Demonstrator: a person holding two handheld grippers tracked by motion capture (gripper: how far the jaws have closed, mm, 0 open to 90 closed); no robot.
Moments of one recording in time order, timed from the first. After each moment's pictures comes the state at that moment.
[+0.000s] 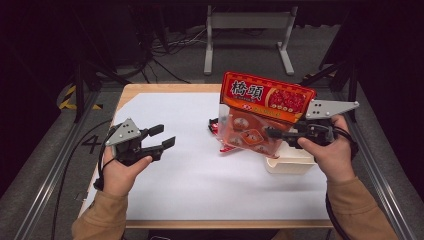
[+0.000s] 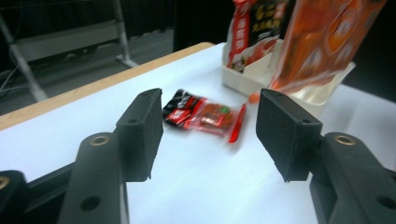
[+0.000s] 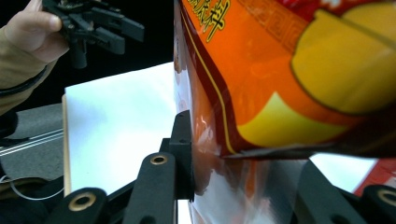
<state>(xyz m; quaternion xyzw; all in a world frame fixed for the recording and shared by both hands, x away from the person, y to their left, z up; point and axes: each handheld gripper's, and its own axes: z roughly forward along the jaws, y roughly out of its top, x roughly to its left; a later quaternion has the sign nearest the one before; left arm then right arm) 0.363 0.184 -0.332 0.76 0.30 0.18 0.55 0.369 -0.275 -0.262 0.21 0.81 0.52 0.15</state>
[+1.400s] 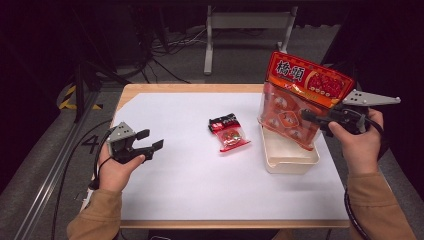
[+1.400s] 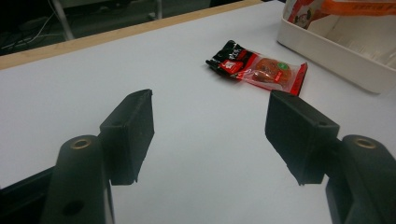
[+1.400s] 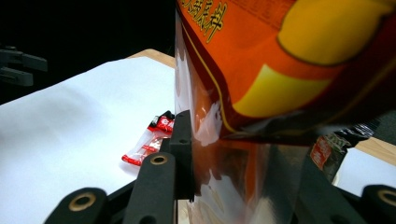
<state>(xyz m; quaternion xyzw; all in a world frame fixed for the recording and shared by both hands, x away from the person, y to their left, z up) 0.385 0.211 -0.370 0.77 0.38 0.18 0.49 0.384 -0.355 -0.264 0.36 0.76 0.50 0.23</state>
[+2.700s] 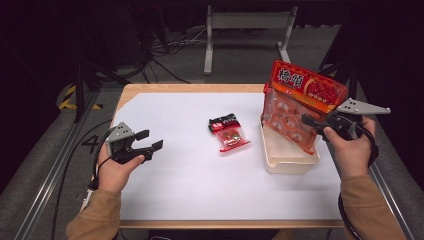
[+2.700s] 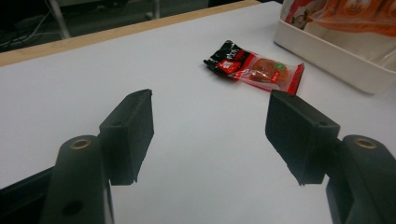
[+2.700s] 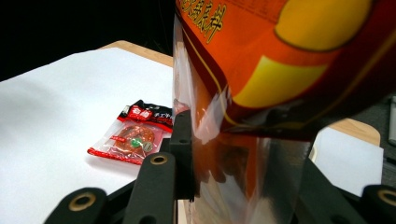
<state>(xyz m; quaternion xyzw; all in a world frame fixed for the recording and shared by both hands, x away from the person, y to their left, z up) 0.385 0.212 -0.371 0.76 0.37 0.16 0.50 0.390 -0.361 -0.297 0.39 0.74 0.48 0.26</state>
